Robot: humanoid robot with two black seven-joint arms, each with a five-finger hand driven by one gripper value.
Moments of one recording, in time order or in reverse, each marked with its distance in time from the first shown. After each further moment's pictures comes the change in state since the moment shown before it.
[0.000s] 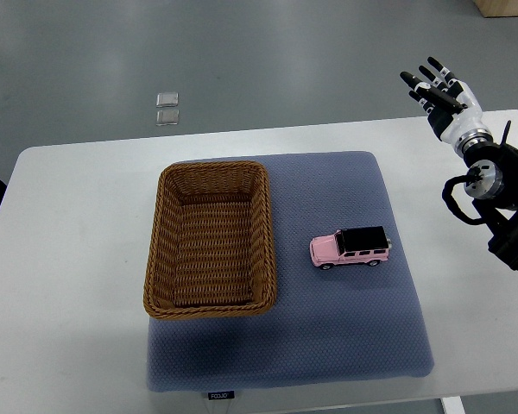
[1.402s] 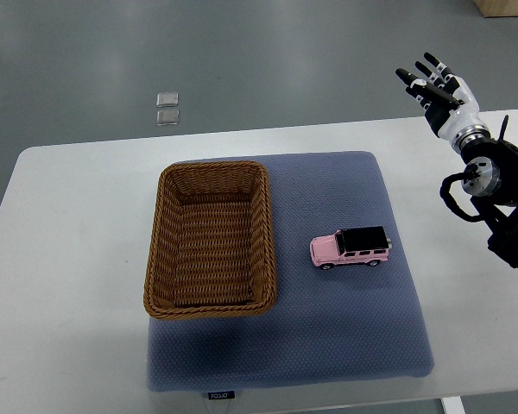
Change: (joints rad) left arm -0.003 0.000 -0.001 0.009 0.000 0.000 0.002; right arm 0.011 -0.018 -0.039 0.032 -0.012 -0.023 -0.003
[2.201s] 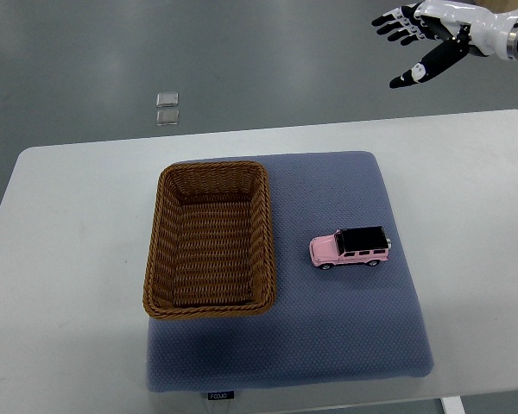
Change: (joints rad) left arm 0.000 0.000 0.000 0.000 0.000 0.000 0.000; right arm 0.652 -0.533 -0.987 0.456 -0.374 0.277 -0.160
